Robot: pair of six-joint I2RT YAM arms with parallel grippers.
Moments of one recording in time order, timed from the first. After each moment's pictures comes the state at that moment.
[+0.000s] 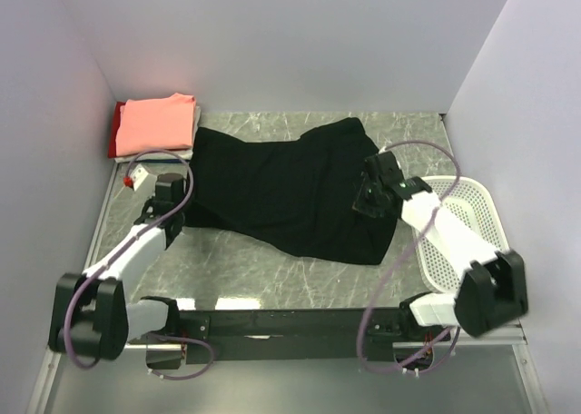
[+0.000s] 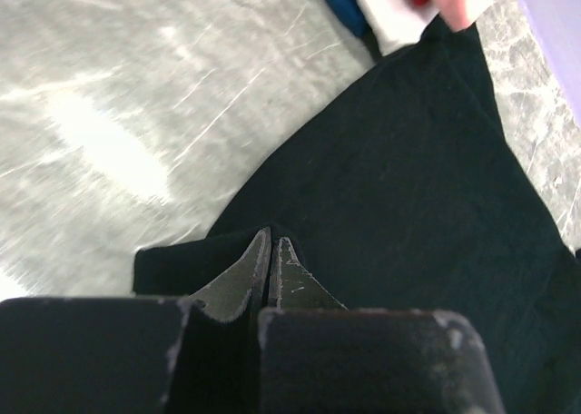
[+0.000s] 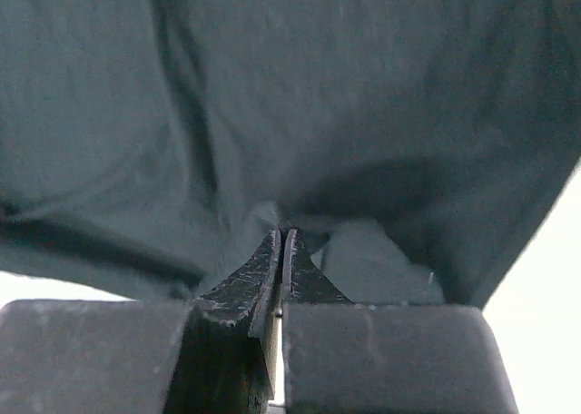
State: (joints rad) left arm -0.14 1.16 0.57 -0.03 -0.48 -0.93; right arm 0.37 1.27 0.97 -0.67 0.06 0.67
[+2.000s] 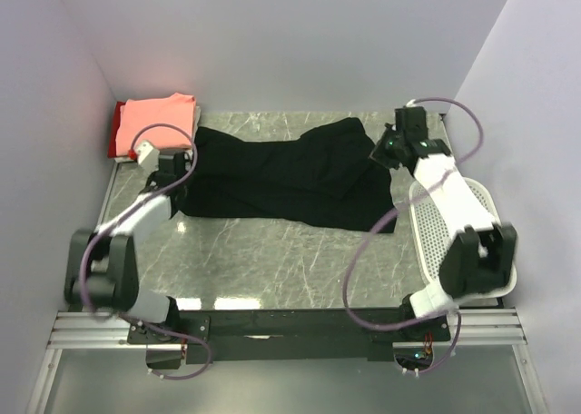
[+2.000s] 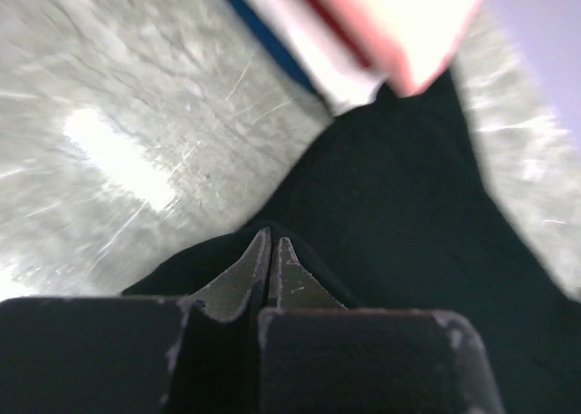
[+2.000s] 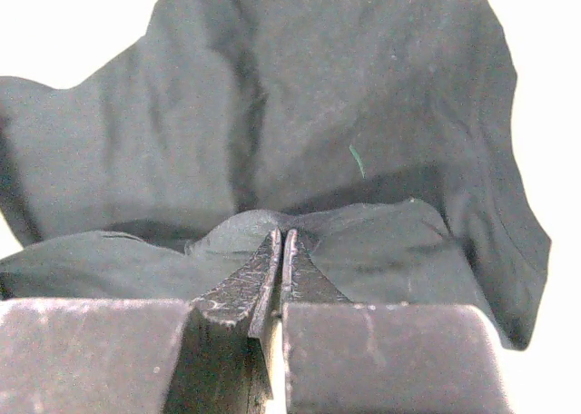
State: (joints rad) left arm -0.10 1.53 0.85 0.03 -0.45 -0.86; right arm 0.12 1.61 1.37 -0.57 -0.04 0.59
